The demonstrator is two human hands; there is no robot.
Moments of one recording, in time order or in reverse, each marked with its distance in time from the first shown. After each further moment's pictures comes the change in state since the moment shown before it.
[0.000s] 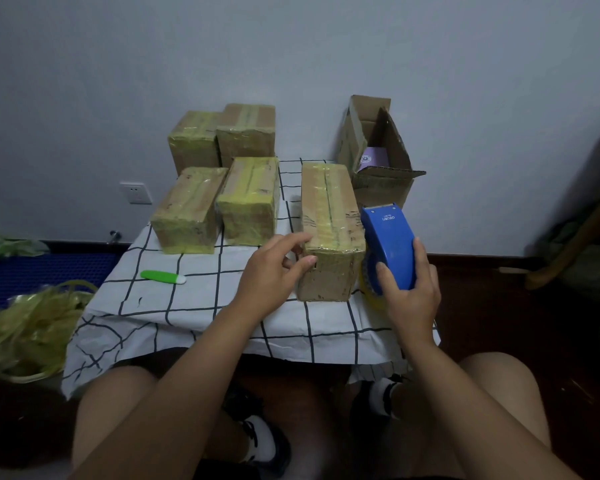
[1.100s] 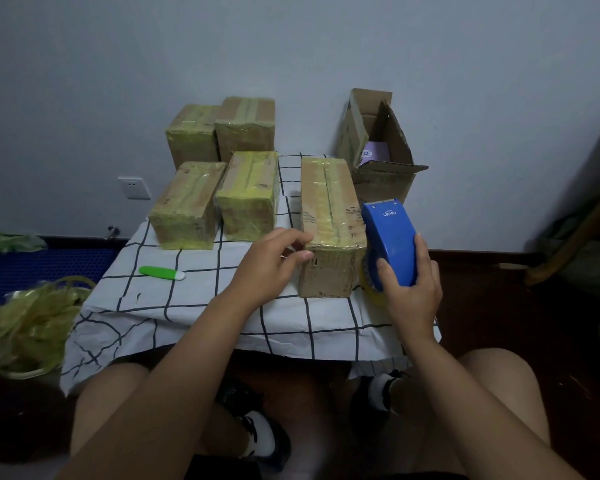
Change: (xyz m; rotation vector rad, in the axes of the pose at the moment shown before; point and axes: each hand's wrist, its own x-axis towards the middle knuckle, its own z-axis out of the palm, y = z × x) left_hand 0.008 0.002 -0.011 0.020 -0.112 0.050; right_hand 0.000 0.001 0.001 -0.002 0.015 -0.006
